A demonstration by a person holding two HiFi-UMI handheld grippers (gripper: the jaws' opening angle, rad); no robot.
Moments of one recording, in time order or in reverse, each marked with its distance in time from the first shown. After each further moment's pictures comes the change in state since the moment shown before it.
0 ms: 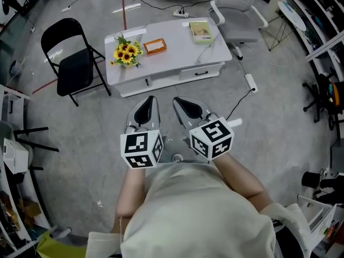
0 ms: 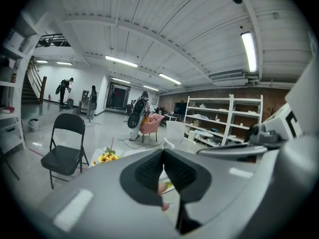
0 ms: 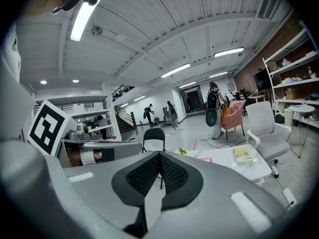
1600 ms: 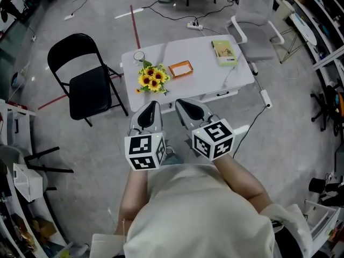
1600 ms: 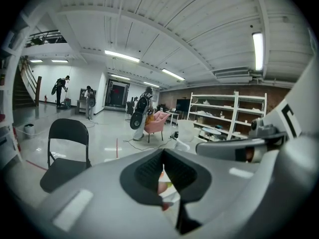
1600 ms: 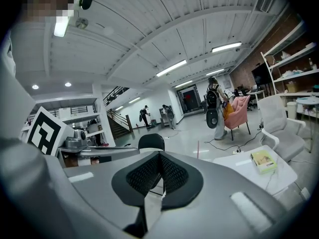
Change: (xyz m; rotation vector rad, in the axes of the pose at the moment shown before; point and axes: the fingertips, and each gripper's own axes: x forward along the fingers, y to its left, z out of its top) left arm 0.112 0.215 0.067 0.028 0.048 -0.016; right arm 0.243 0.006 0.077 0.062 -0.018 -0.031
